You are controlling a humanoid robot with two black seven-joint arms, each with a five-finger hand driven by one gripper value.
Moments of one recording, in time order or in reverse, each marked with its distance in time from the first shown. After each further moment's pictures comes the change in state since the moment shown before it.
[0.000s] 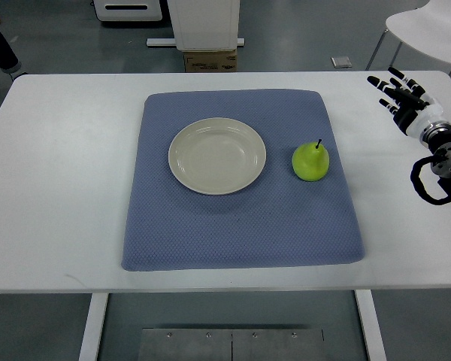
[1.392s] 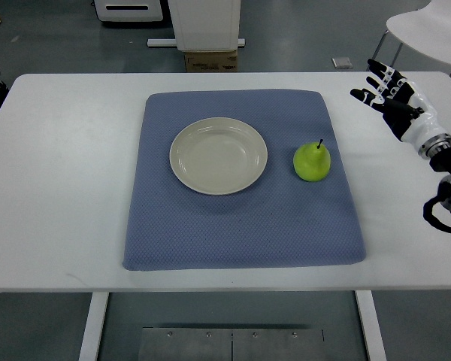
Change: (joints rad) left arm 0.000 0.000 0.000 0.000 0.000 0.000 0.000; right arm -0.112 -0.189 -0.122 0.387 -0.179 0.108 0.222
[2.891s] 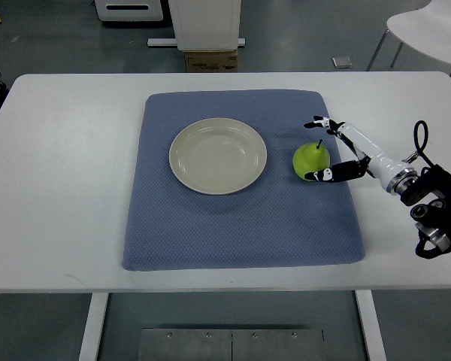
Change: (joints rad) left arm 0.000 0.000 0.000 0.000 0.000 0.000 0.000; right arm 0.188 -0.025 -0.578 0.170 -0.428 -0.441 0.042
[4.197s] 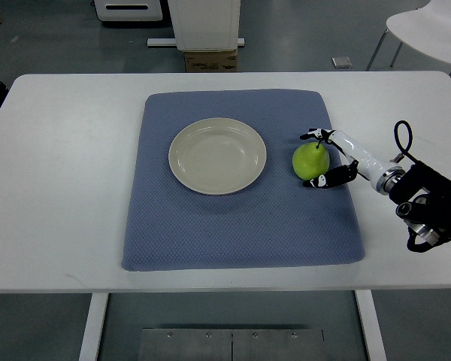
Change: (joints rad) left arm 0.000 0.000 0.000 0.000 0.000 0.000 0.000; right arm 0.077 0.069 -0.135 -0.064 0.009 -0.012 -0.124
